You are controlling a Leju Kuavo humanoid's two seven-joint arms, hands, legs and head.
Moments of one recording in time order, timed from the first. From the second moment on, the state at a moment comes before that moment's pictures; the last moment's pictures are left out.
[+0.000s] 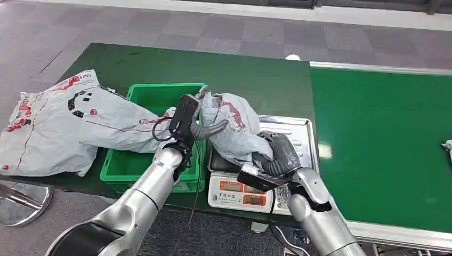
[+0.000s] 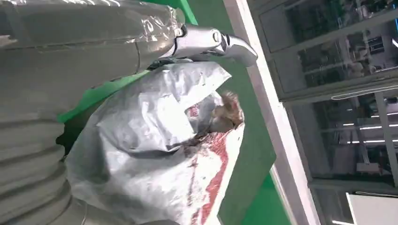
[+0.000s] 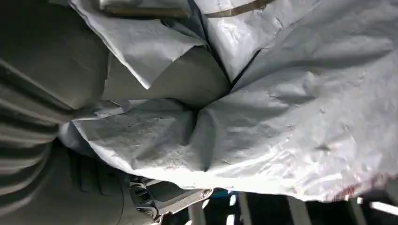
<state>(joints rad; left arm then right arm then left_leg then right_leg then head) -0.80 -0.33 -0.16 -0.46 -0.21 0.11 -0.42 -0.32 -0.02 0.38 -1.20 1.07 -0.35 -0.27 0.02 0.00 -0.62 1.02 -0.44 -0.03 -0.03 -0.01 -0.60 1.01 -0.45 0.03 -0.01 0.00</state>
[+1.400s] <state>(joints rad) -0.81 -0.35 -0.20 -0.54 -0.19 0.23 -0.52 -0.29 -0.01 0.22 -1.32 0.44 -0.55 -0.52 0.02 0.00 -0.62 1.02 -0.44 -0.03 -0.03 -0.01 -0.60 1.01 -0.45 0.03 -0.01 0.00</state>
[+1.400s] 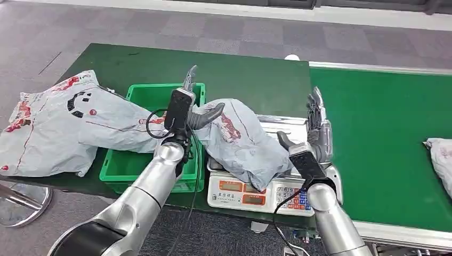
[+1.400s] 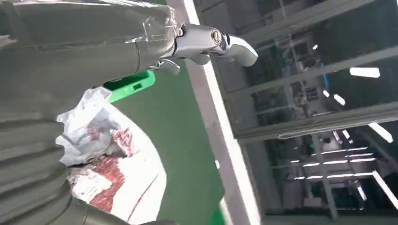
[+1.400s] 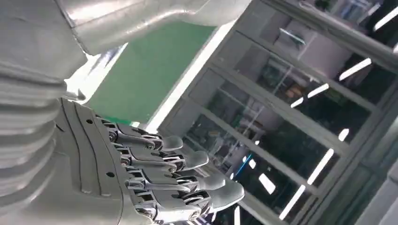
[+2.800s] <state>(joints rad) -0.93 -0.35 -0.87 -0.32 -0.84 0.11 -0.13 -0.51 -0.08 0.08 -1.04 0.61 -0.56 -0.40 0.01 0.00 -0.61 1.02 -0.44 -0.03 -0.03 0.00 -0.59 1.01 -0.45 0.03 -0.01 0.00</state>
